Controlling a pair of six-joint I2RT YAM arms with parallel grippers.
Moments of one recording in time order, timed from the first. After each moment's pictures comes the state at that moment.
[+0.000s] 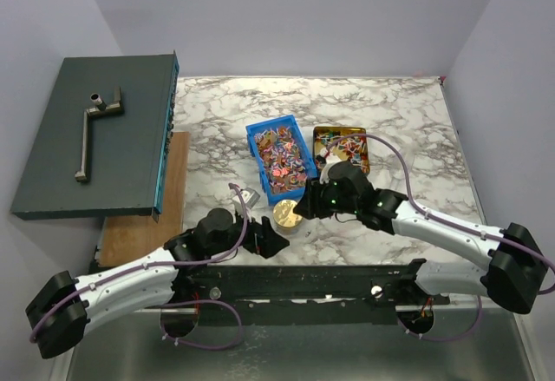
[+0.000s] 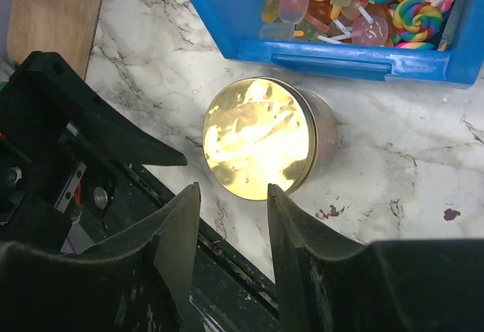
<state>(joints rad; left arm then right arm) -0.89 0.75 0.19 0.20 0.19 -0.66 0.87 1.21 0.73 -0.15 -0.09 0.63</state>
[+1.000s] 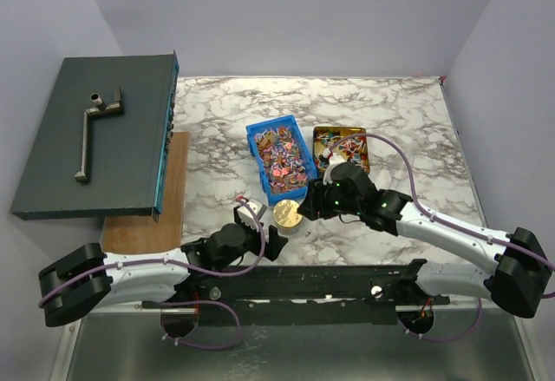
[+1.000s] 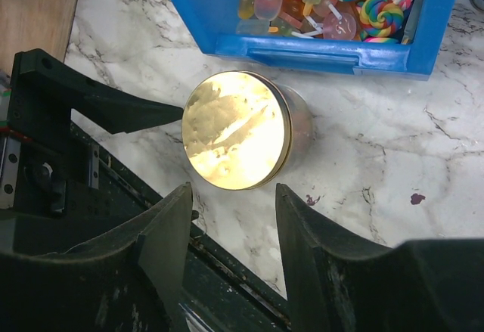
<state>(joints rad) -1.12 0.95 0.11 0.46 -0.28 -0.47 0.87 1.16 0.74 -0.23 -0.04 0.58</state>
